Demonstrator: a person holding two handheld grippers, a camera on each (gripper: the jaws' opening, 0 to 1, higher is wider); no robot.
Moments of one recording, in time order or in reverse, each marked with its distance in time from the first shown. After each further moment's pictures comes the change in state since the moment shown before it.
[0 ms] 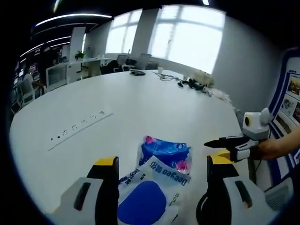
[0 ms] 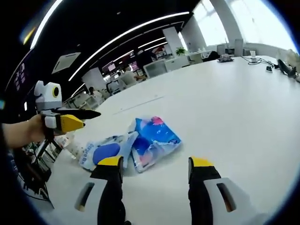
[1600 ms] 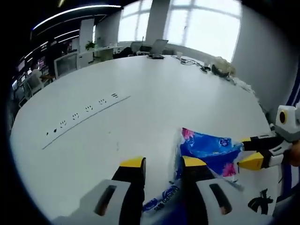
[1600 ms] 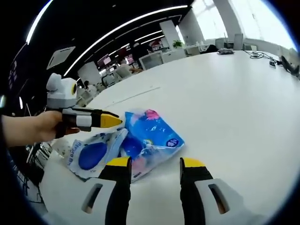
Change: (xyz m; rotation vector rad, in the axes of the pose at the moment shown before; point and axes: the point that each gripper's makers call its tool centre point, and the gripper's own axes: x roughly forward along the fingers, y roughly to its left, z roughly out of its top) left arm 0.079 0.062 -0.026 -0.021 0.084 0.153; right arm 0.052 -0.012 -0.013 -0.014 0.063 -0.036
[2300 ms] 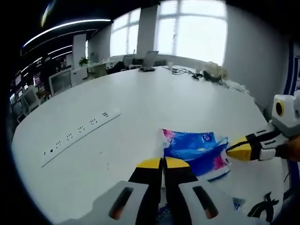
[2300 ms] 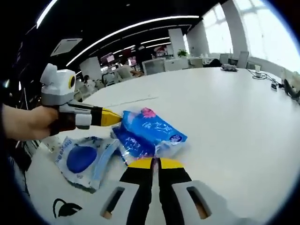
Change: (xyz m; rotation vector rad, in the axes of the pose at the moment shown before) left arm 0.005 -0.018 0.026 0.089 -0.111 -0.026; right arm -0.005 -0.011 0.033 -0.133 -0.071 -0.086
